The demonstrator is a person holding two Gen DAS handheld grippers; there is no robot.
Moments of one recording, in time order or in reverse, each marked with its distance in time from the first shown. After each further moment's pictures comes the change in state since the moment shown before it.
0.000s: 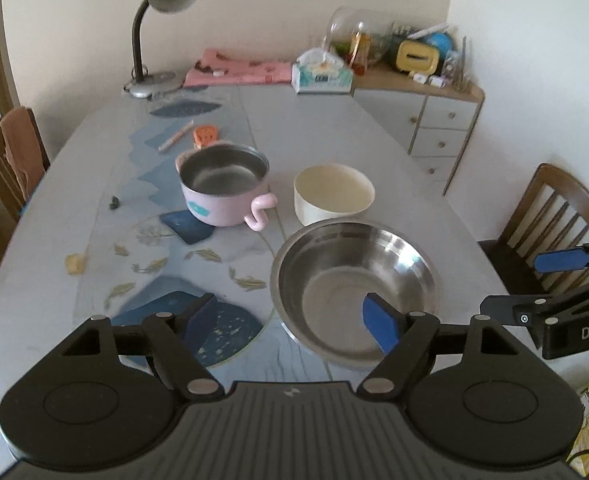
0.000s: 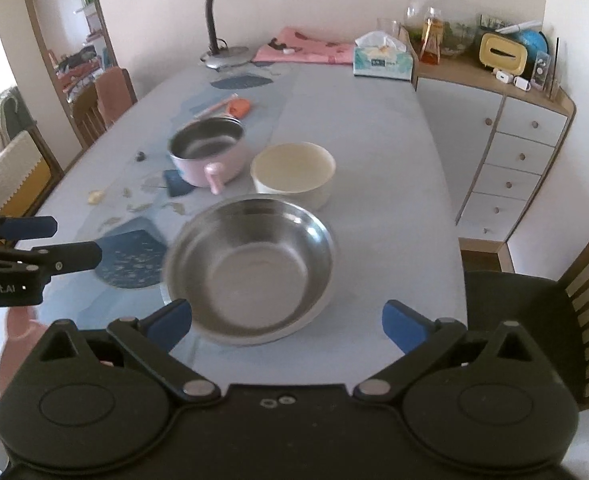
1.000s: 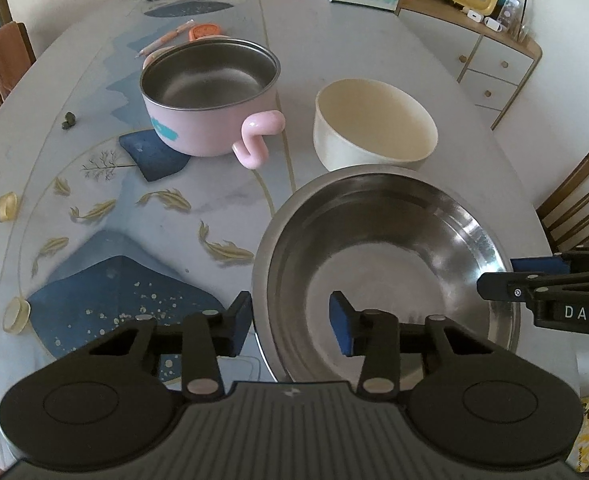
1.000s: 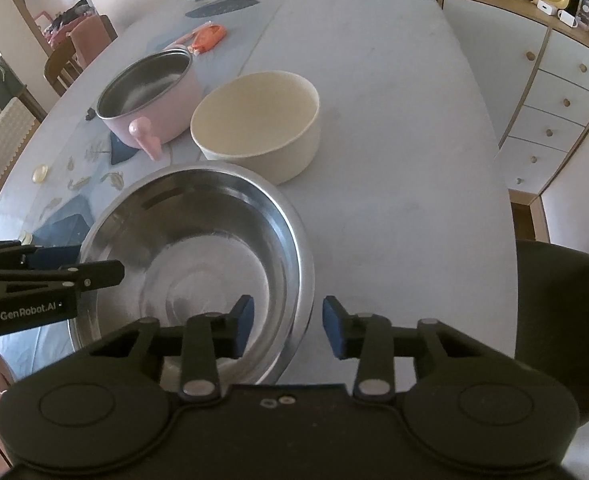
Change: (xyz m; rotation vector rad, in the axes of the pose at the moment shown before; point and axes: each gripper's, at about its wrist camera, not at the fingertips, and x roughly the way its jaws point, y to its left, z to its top) left arm 0.130 0.001 0.013 -0.109 0.240 0.031; right arm 0.119 -0.038 0.031 0.026 0.207 0.066
